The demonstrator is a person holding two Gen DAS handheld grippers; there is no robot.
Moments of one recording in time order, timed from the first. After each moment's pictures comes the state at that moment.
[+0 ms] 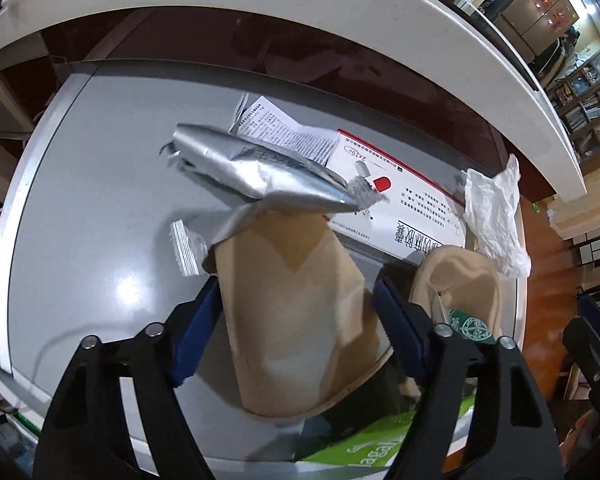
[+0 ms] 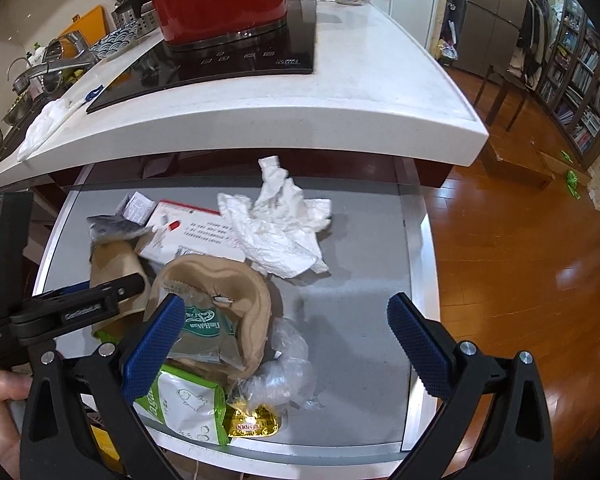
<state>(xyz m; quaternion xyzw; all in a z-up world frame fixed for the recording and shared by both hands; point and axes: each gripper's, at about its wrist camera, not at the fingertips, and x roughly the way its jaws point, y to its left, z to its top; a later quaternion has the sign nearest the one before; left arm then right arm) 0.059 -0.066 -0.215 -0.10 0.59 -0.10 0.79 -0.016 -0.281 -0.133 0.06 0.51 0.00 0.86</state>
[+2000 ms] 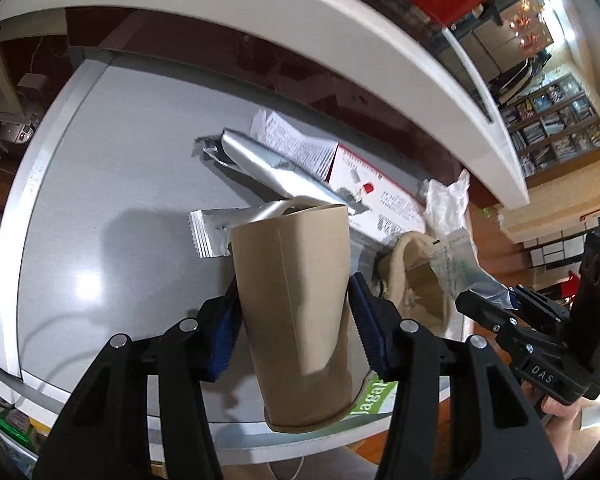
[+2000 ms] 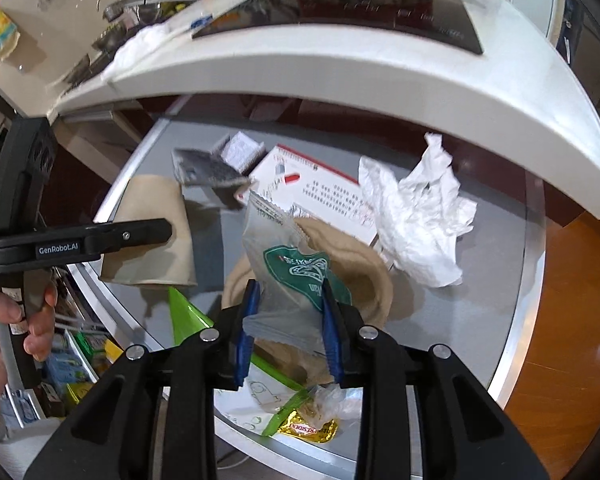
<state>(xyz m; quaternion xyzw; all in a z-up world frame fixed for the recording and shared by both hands) 0.027 0.008 -0.182 -0.17 0.58 -0.17 0.77 0.009 -0.245 -0.144 0.04 0.55 0.19 0.81</state>
